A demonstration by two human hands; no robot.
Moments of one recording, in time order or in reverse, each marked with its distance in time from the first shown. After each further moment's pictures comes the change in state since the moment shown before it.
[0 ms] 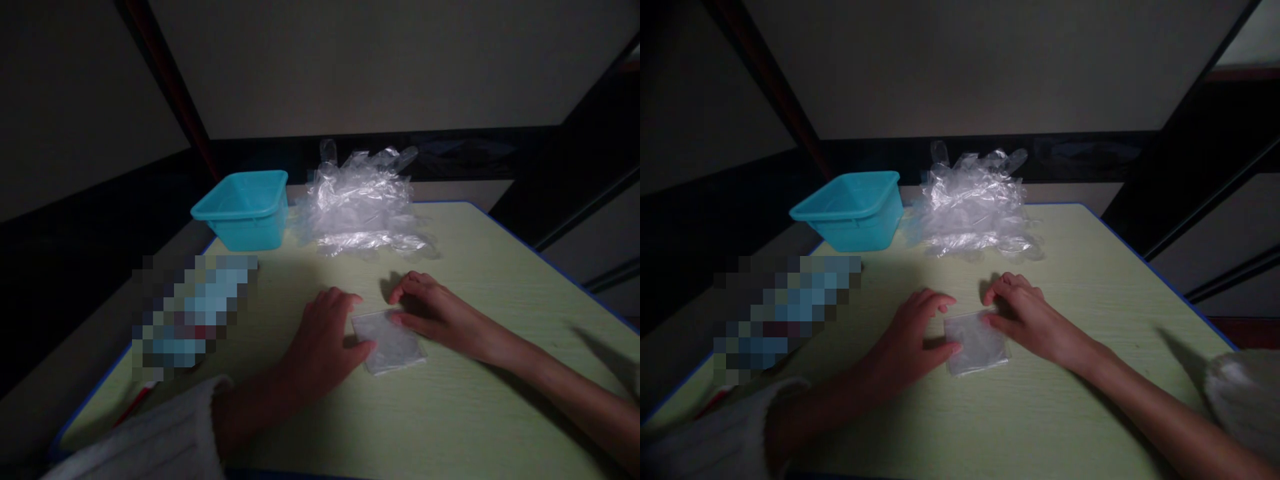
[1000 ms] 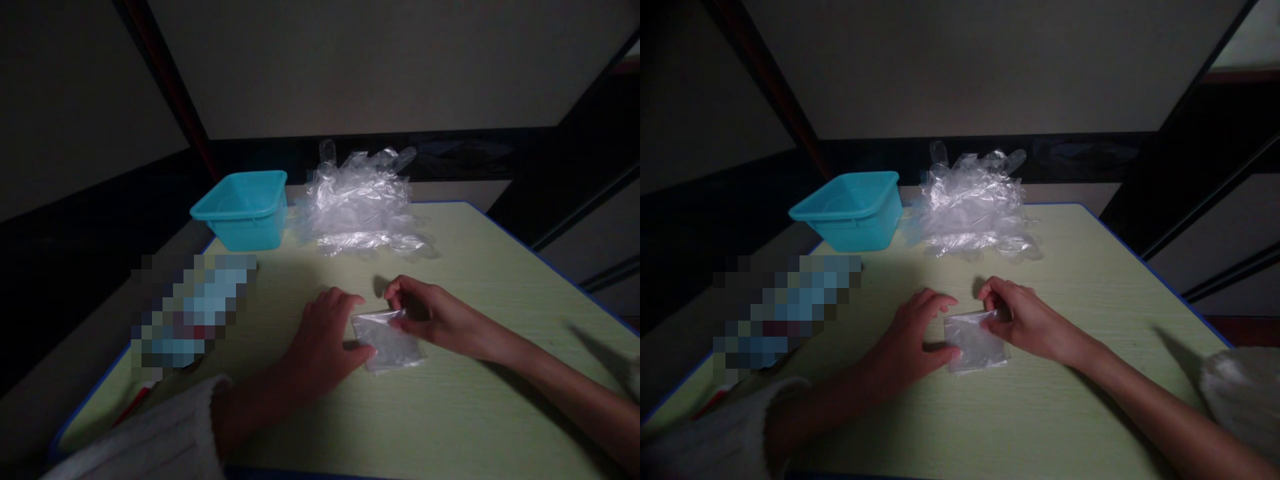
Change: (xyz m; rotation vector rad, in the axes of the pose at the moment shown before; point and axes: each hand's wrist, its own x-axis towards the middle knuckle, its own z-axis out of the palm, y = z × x) left_hand -0.001 -0.001 0.001 -0.032 -0.034 0.005; right_hand 0.002 -0.008 0.001 0.267 -0.064 0.091
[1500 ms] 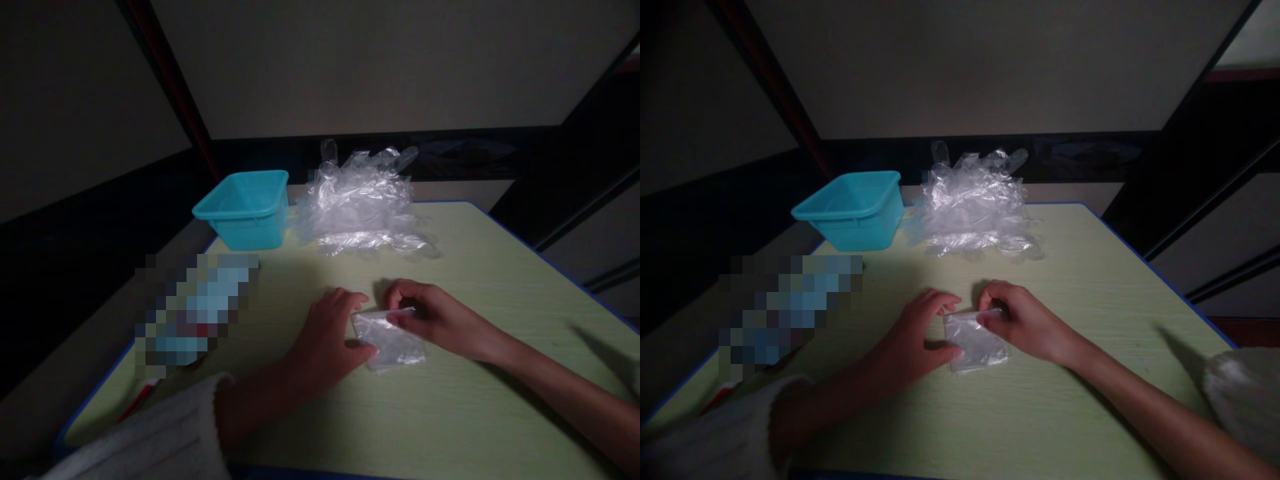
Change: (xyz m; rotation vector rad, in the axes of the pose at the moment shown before) left_hand 0.002 -0.002 0.002 -0.149 0.035 0.018; right_hand 0.003 -0.010 0.002 0.116 0.002 -0.034
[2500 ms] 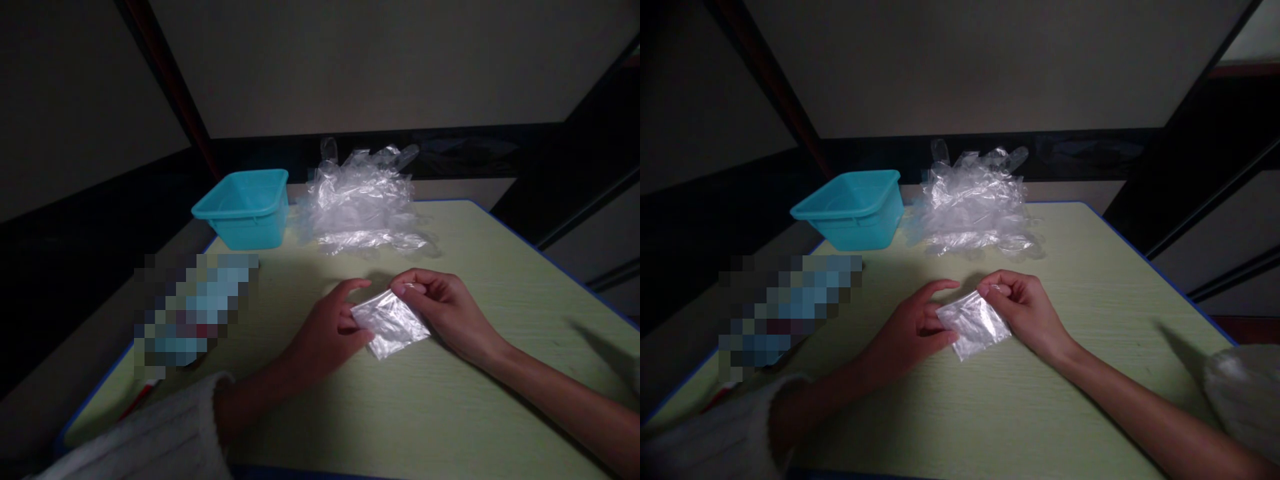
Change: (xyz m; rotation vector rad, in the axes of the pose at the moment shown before) left_hand 0.006 0.009 -0.004 -0.711 -0.060 -0.268; right_hand 0.002 -0.011 0.013 0.529 0.338 0.234
